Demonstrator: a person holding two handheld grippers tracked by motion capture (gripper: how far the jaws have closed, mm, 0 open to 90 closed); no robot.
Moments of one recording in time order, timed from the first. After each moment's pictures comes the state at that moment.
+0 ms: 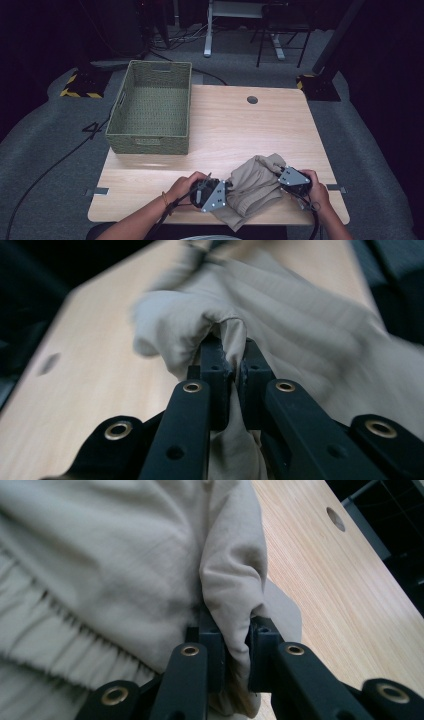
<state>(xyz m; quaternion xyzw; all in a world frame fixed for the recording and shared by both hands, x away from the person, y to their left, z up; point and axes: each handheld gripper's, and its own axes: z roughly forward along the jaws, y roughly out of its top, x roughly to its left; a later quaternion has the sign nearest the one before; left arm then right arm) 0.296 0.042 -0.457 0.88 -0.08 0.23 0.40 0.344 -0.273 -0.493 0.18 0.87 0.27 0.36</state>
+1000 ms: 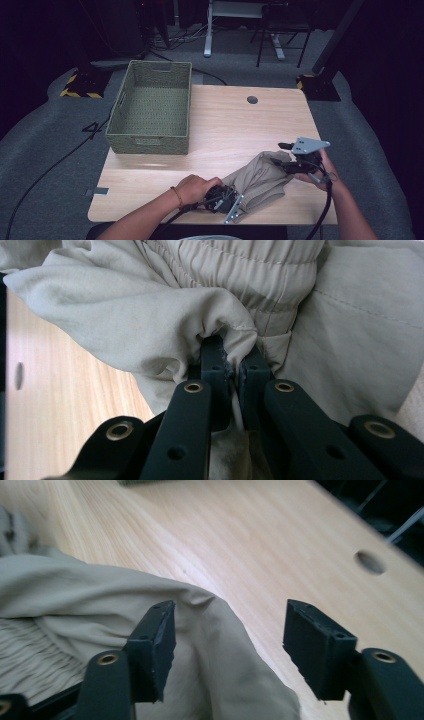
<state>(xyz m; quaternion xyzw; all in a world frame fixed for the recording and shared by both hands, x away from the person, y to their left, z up) 0.304 0.002 -0.482 0.92 -0.19 0.28 0.22 0.388 -0.281 -0.412 0.20 0.87 0.38 0.22</state>
